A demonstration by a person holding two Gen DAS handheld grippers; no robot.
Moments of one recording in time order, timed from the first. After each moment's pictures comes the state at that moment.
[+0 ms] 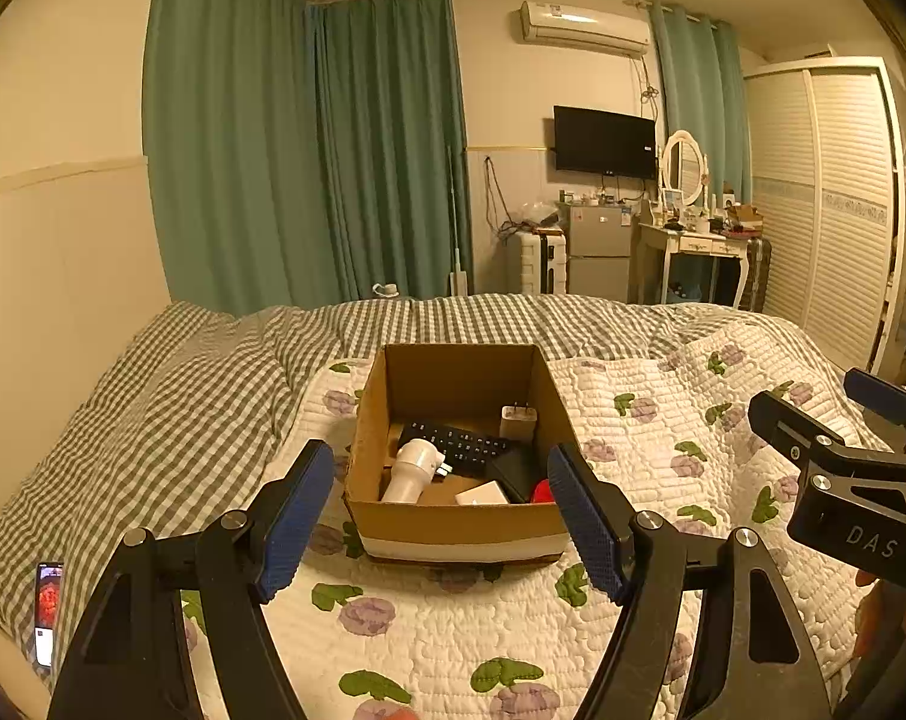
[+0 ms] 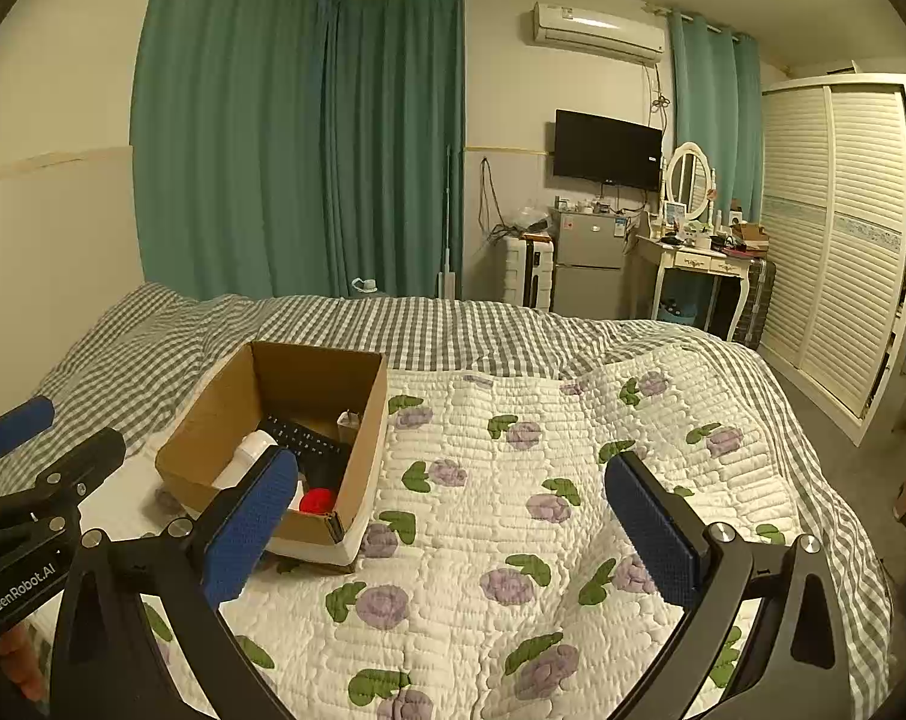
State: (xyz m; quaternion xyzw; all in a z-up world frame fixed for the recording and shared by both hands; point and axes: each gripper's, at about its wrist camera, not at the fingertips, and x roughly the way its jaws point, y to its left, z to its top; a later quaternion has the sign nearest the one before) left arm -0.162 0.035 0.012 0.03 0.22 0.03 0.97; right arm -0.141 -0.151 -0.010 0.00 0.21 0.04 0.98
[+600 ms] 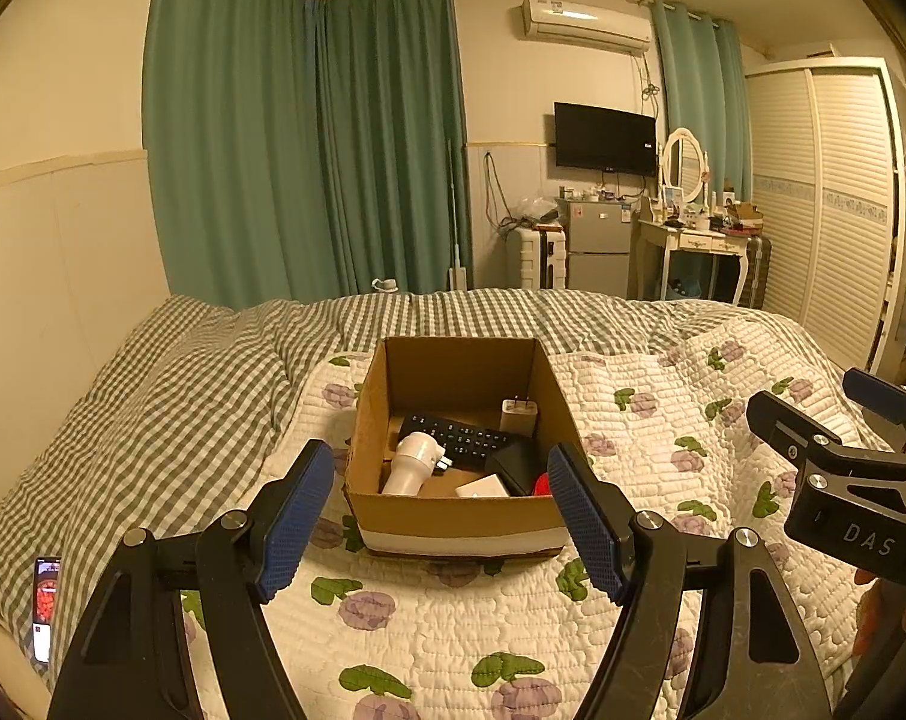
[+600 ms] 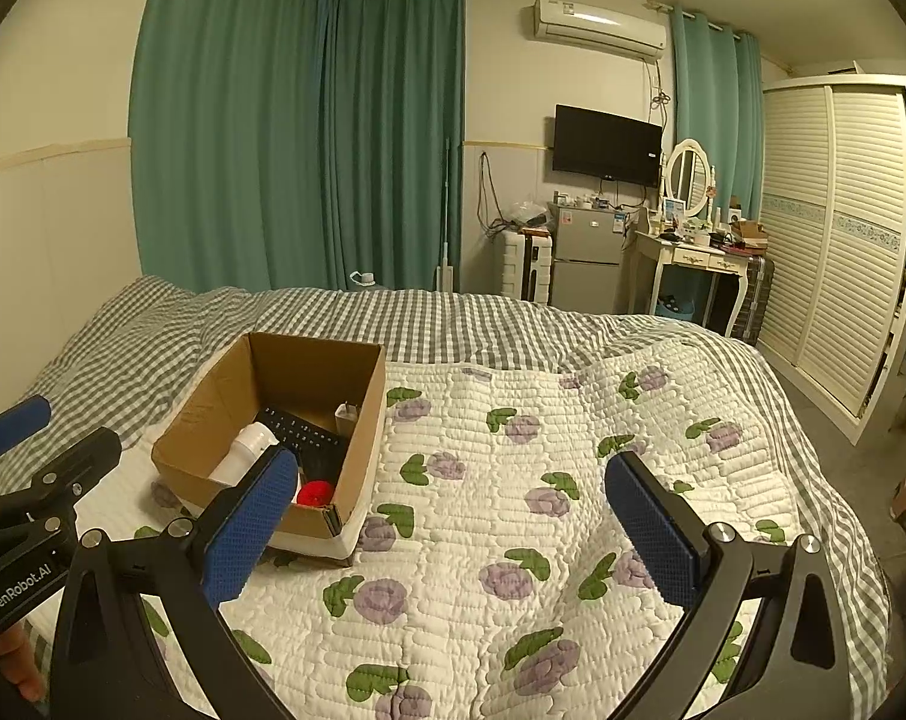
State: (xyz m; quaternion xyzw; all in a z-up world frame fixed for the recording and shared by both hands) left arm -0.161 0.038 0.006 0.03 0.22 0.03 0.97; right arm -0.139 -0.149 -0.013 0.00 0.21 0.04 0.98
